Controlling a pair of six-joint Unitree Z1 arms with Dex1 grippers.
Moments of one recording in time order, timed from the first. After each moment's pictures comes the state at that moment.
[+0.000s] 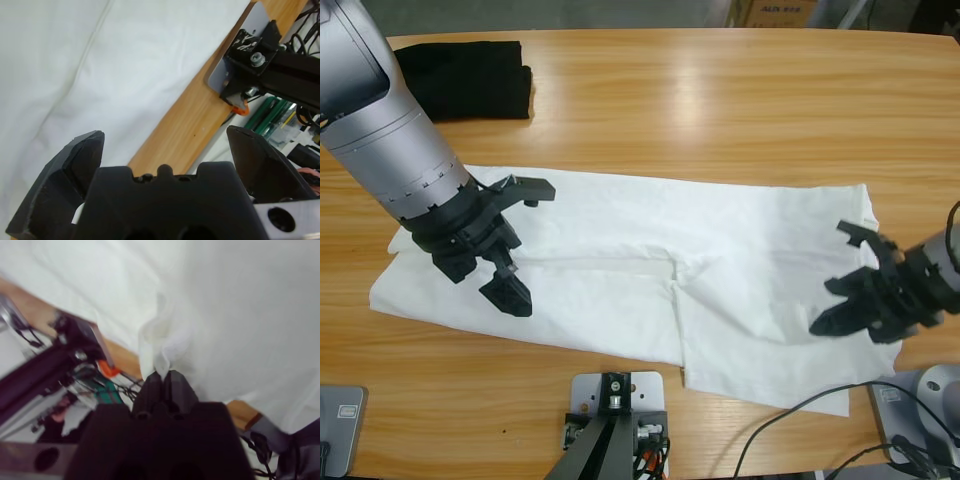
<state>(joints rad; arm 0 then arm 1) -0.71 1.94 -1.39 1.12 -0.44 0.18 0.39 1.51 -0.57 0.65 0.62 0.43</state>
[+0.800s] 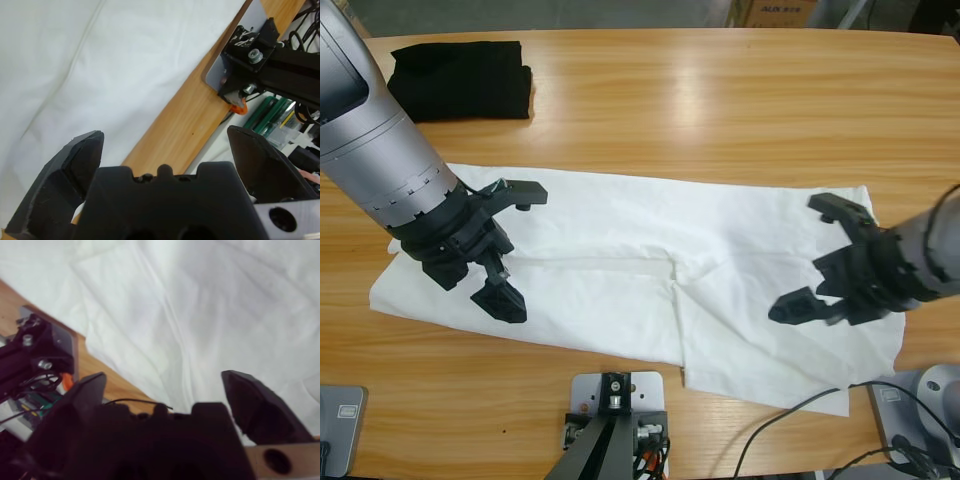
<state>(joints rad) -0.72 1.90 -1.35 1.09 -0.44 0.16 0.66 1.49 -0.70 0.60 0.34 0.47</state>
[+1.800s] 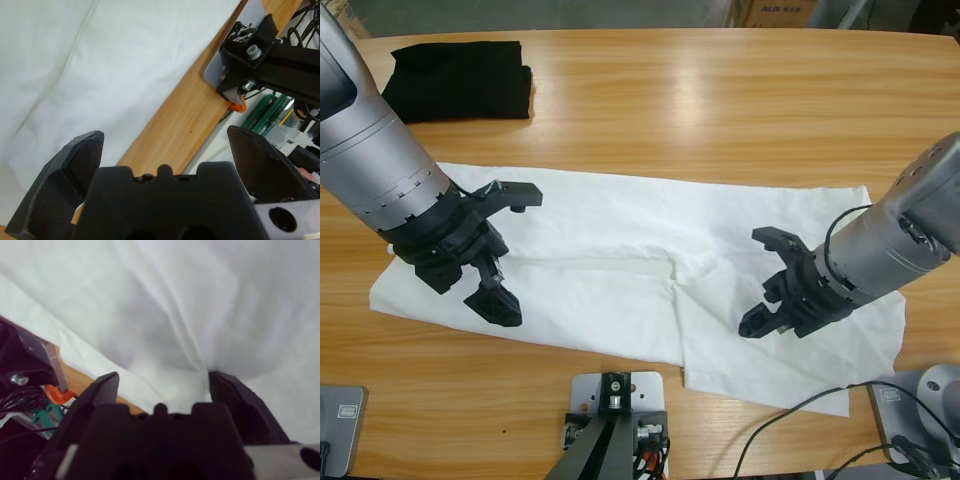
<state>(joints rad) -0.72 1.88 -1.34 1.09 -0.44 0.16 0.71 1.71 -0.66 0.47 0.41 0.50</state>
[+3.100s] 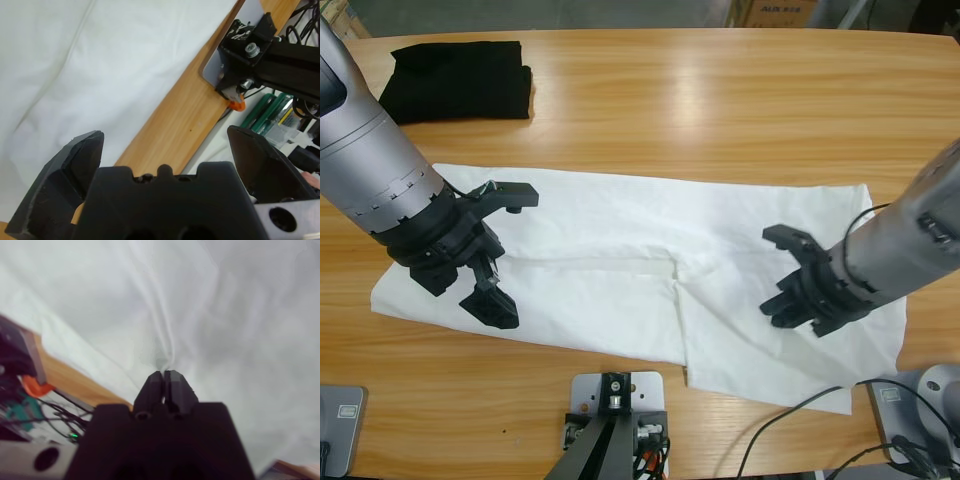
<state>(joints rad) -0.72 1.87 -1.32 1.09 -0.44 0.15 0.71 1.65 -0.70 0.57 0.33 0.37</state>
